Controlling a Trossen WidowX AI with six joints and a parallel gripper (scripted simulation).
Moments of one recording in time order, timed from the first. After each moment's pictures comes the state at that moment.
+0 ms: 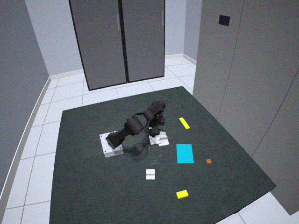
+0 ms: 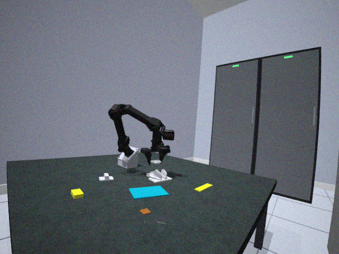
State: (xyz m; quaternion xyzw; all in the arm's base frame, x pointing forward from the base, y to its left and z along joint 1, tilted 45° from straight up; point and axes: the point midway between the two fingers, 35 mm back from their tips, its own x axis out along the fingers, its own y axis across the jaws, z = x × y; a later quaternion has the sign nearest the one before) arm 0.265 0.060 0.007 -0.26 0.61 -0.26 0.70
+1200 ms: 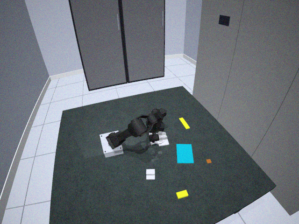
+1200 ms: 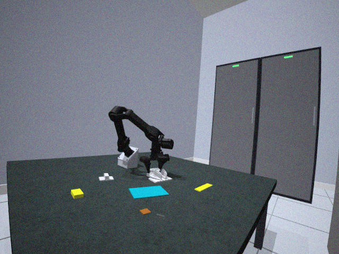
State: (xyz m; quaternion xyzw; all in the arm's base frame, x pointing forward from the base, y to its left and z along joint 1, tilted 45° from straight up) arm 0.270 0.023 -0.029 -0.26 0.61 -0.26 0.70
